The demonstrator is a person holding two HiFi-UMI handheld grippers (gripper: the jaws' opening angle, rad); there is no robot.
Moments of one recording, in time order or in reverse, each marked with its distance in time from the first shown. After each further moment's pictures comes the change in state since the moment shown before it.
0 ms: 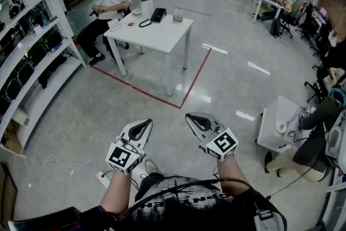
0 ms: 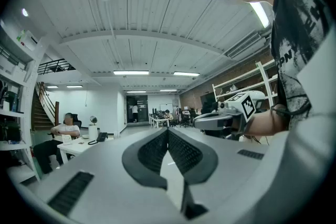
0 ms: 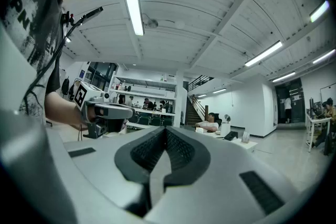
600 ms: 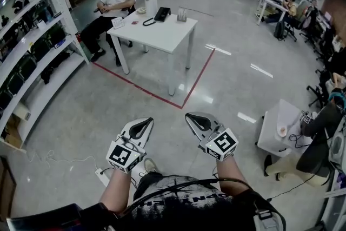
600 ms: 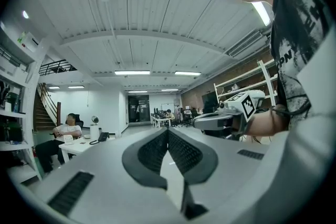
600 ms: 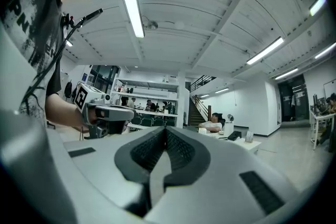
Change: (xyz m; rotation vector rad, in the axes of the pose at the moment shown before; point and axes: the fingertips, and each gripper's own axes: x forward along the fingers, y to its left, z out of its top) left arm 0.005 -0.002 -0.001 -0.003 0.005 0.025; right arm 0.000 -0.003 -0.005 0.020 -0.011 0.026
